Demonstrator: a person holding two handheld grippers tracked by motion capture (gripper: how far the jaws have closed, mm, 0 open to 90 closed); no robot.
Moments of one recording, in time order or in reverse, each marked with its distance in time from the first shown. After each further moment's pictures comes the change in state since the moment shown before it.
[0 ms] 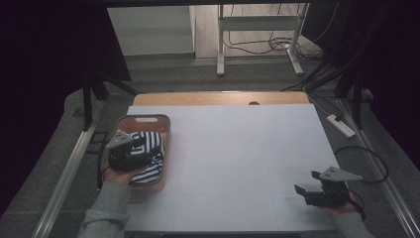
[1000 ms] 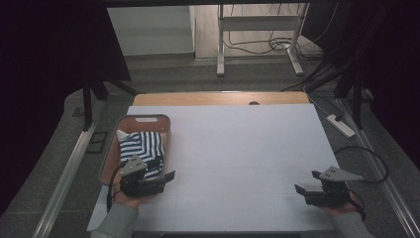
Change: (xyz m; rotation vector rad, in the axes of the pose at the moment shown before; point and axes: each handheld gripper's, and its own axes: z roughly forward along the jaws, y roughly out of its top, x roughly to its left) left arm -0.048 -0.042 -0.001 0.057 -0.111 0.084; right arm 0.000 0.000 0.000 0.000 -0.012 0.000
